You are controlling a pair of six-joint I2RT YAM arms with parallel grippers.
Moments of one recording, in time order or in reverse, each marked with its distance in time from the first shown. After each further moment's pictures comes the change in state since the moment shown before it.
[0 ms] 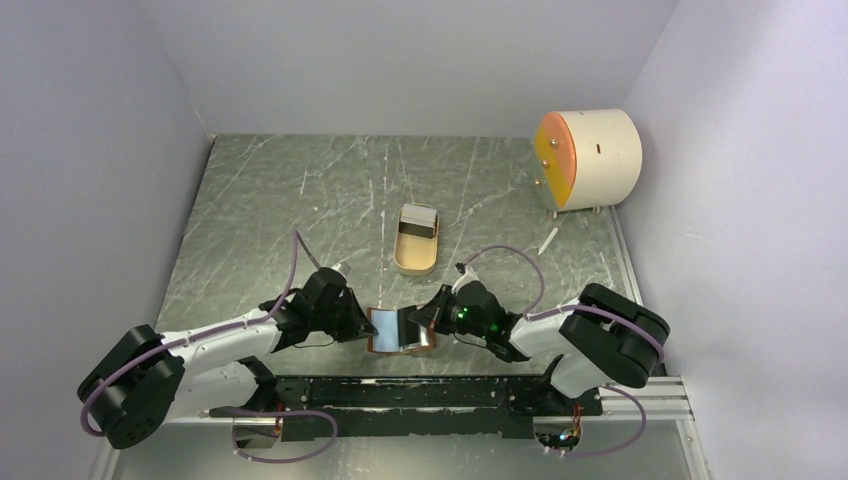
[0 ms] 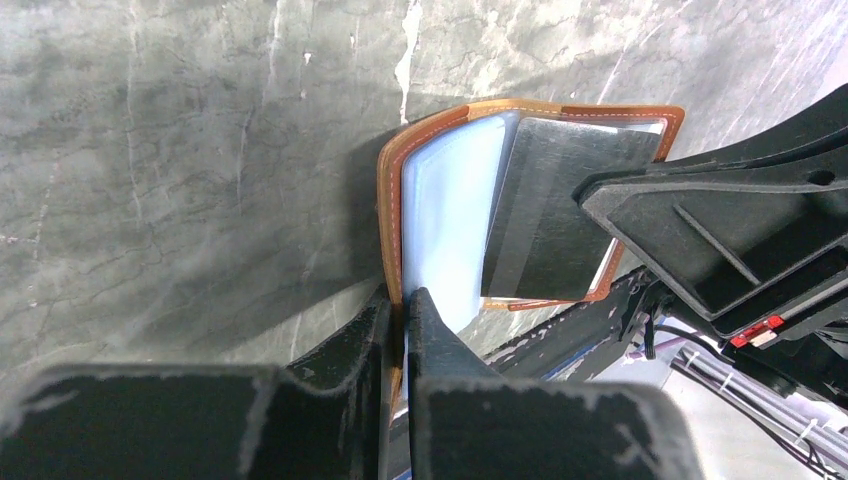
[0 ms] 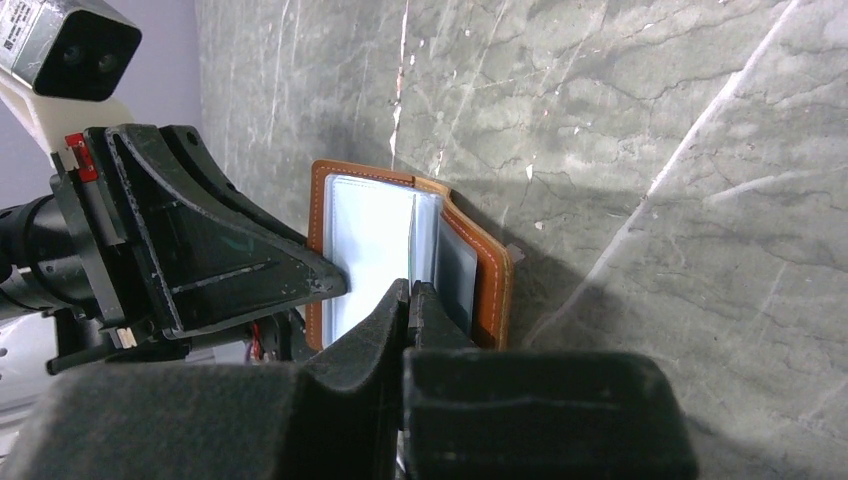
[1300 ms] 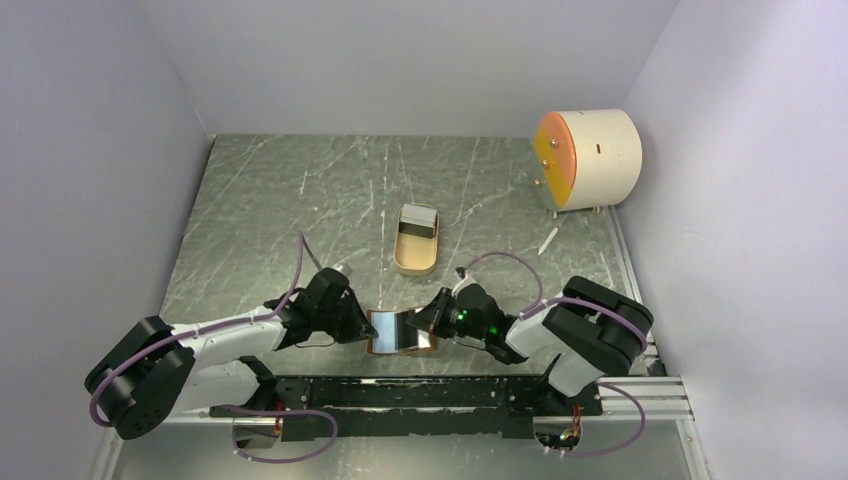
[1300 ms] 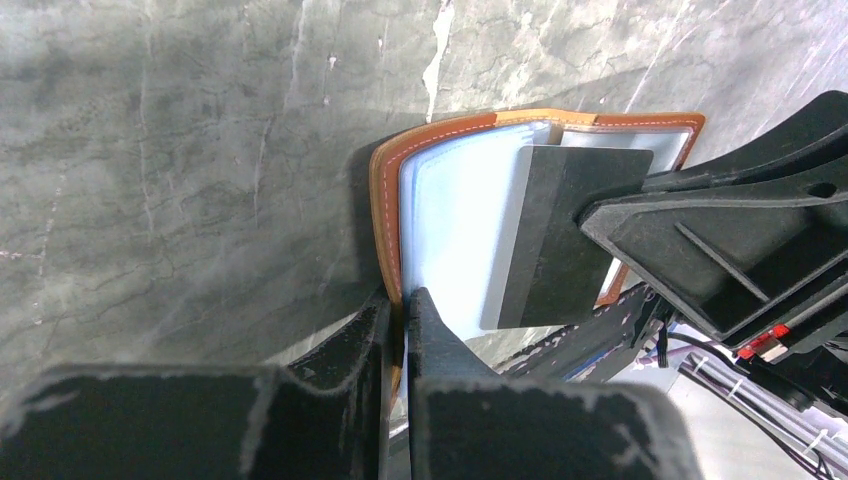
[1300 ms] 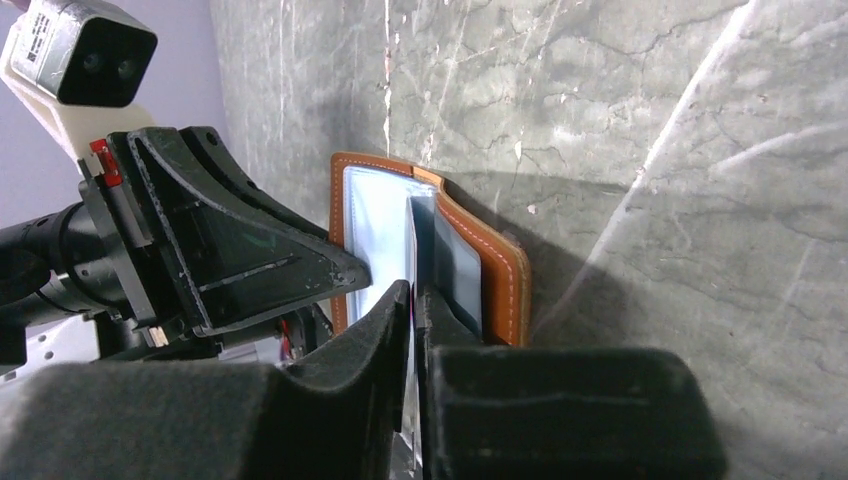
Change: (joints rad) left arm 0.000 0.059 0.000 0.024 0.001 0.000; right arm -0.002 0.094 -0.026 0.120 -0.038 0.114
